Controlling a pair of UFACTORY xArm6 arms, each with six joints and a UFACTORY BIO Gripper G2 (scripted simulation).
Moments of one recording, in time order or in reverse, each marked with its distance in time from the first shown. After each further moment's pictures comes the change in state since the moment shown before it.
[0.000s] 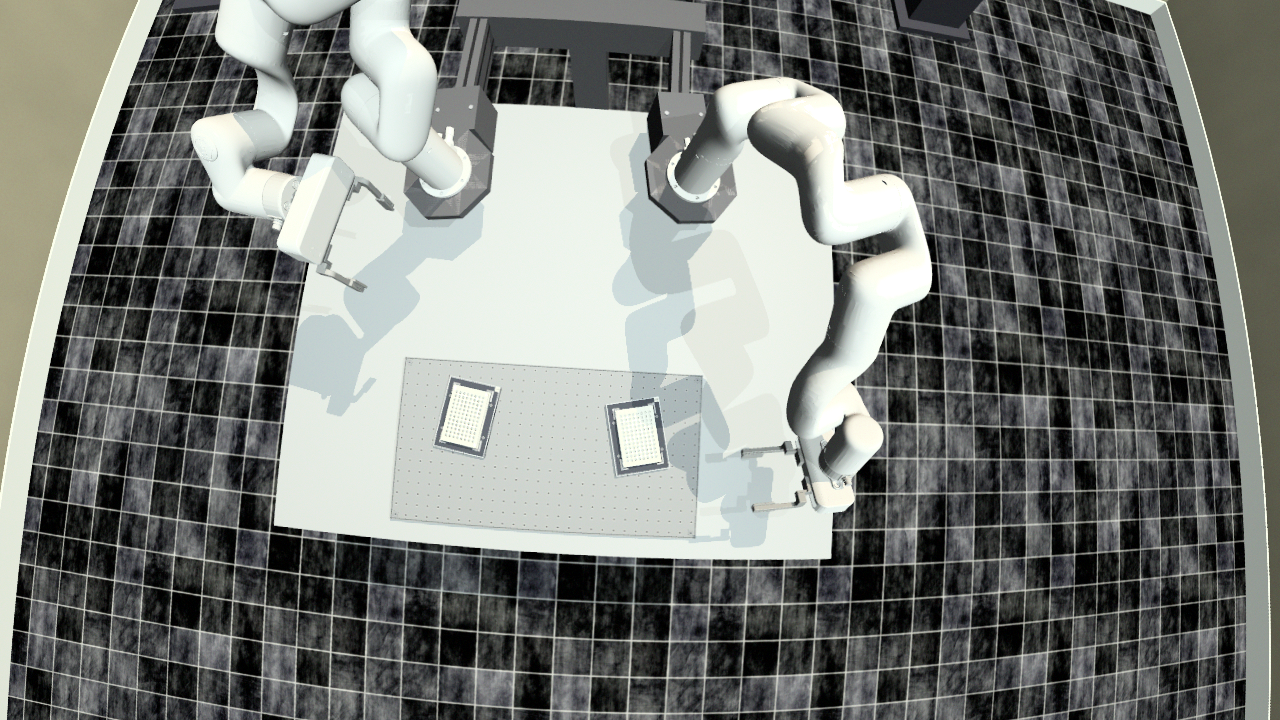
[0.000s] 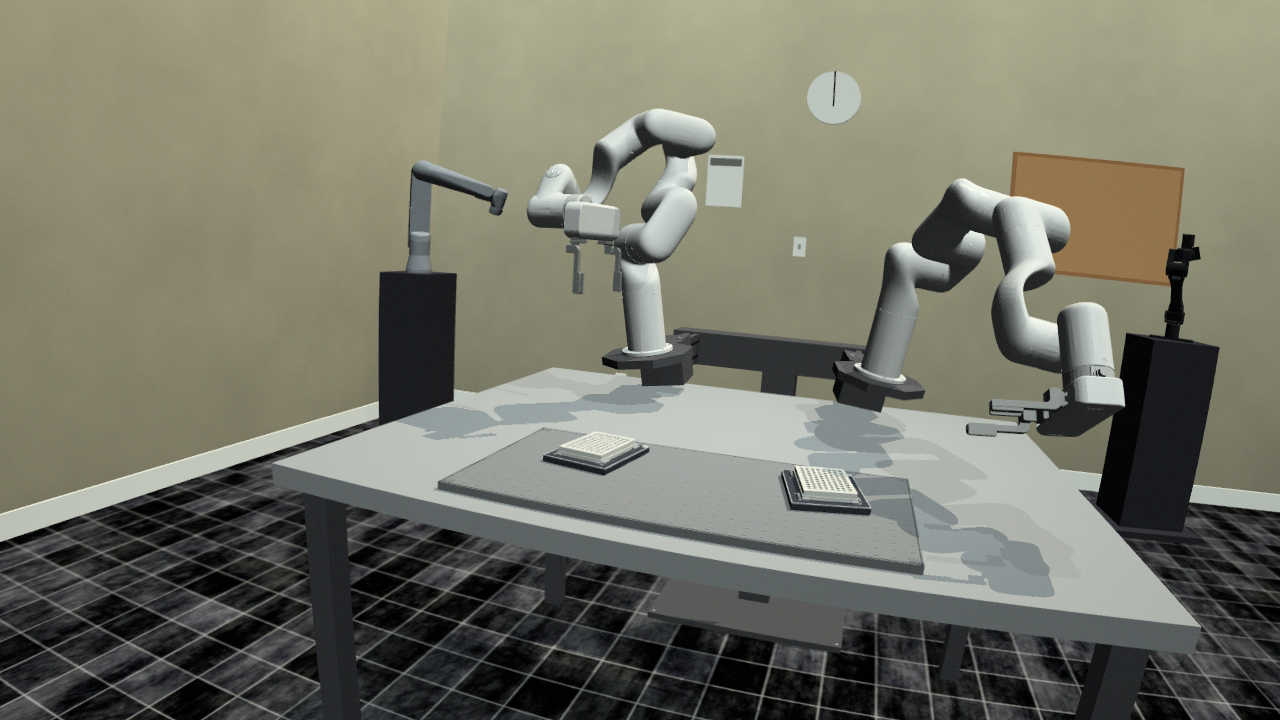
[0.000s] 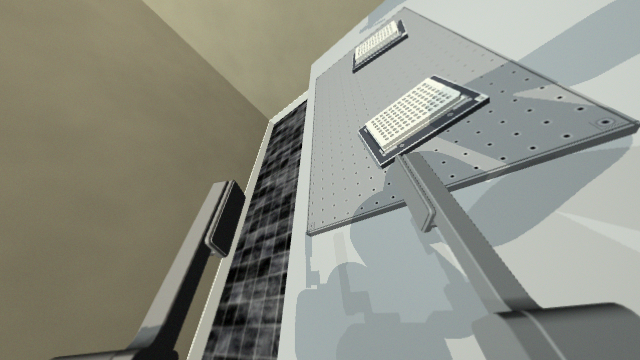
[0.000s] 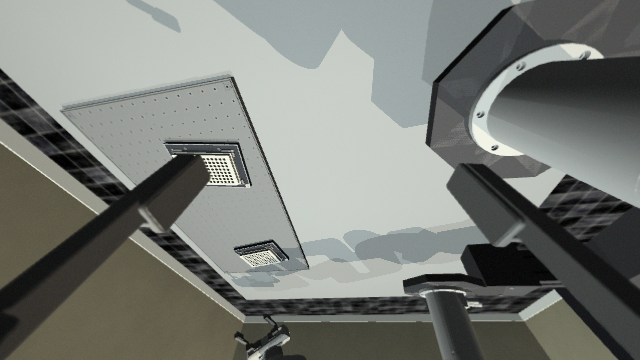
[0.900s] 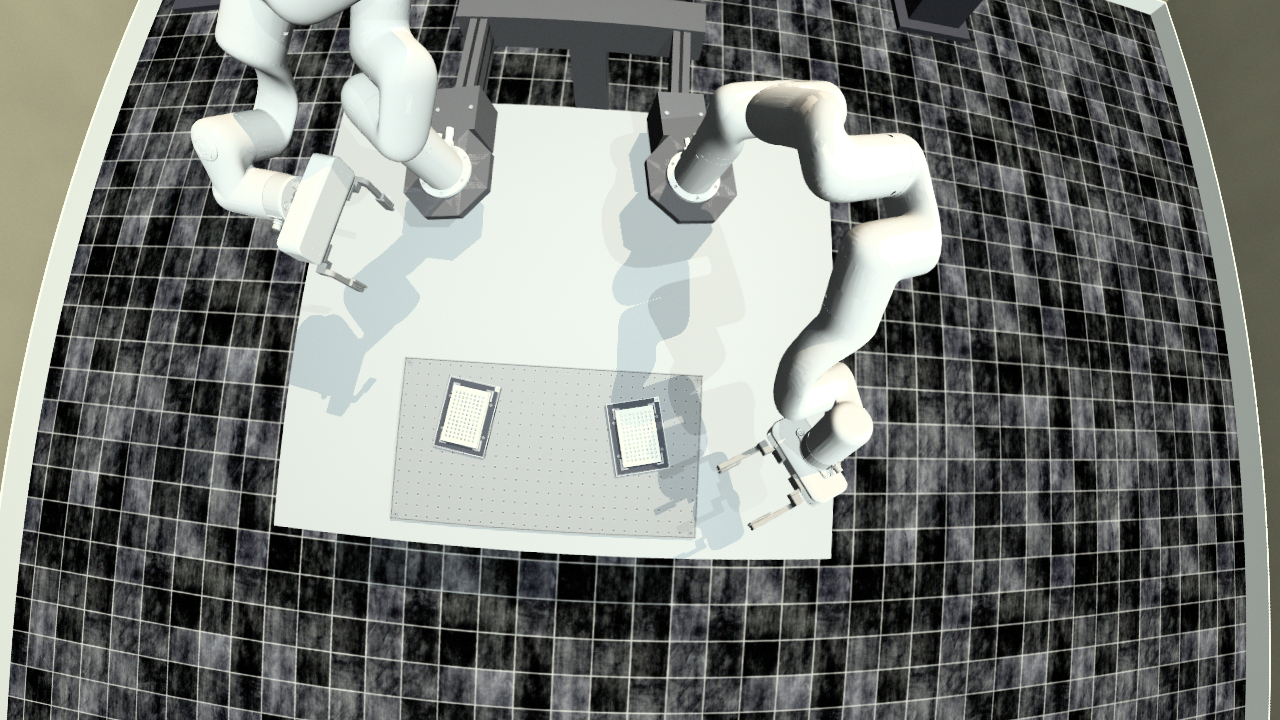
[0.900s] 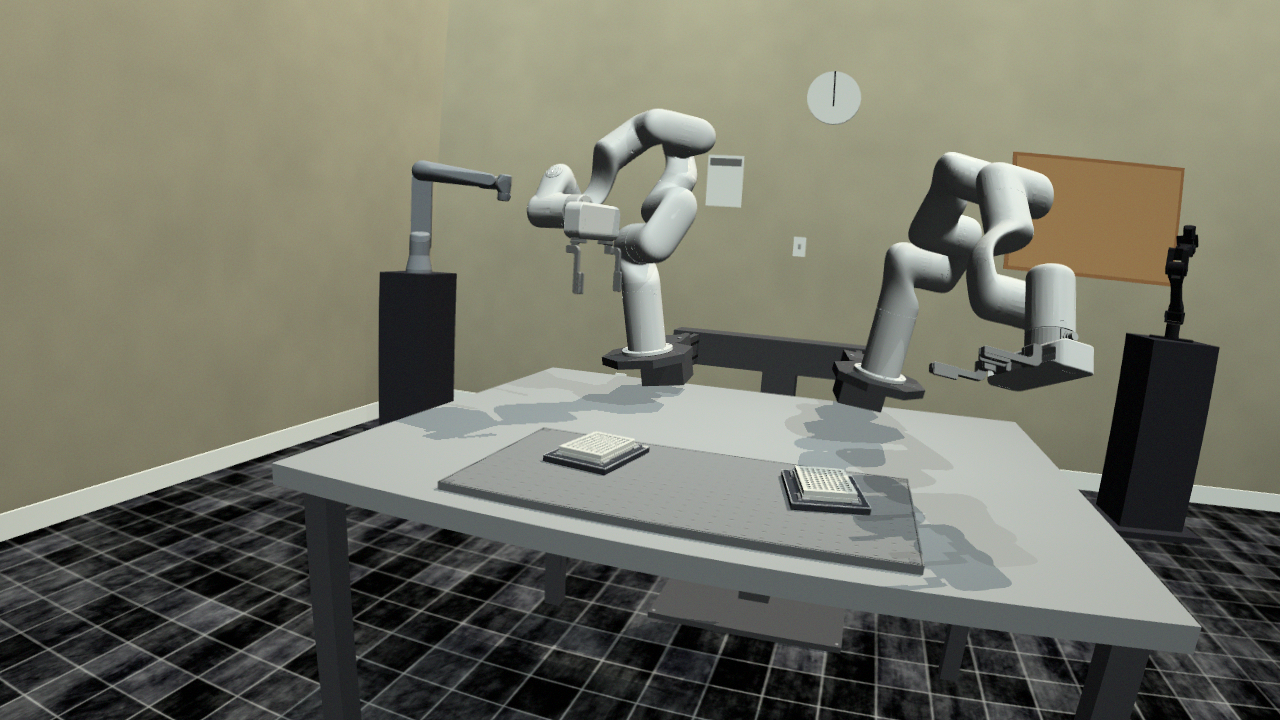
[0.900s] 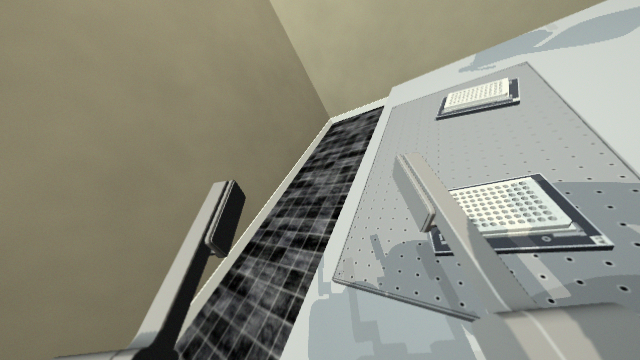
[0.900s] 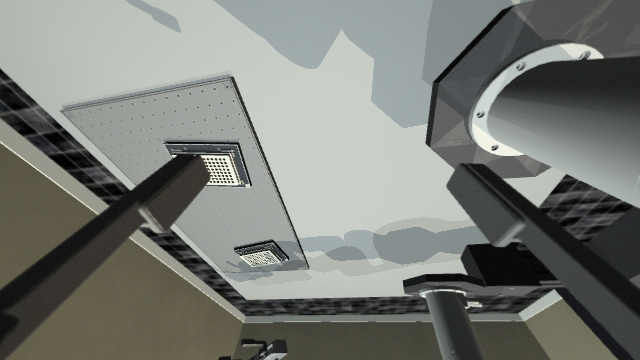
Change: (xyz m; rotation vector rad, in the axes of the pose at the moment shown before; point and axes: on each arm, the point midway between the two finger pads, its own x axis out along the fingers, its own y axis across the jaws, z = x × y) left arm 0.048 0.047 0.063 -0.123 -0.047 0.384; right arm 0.000 0.000 0.000 0.000 0.000 0.000
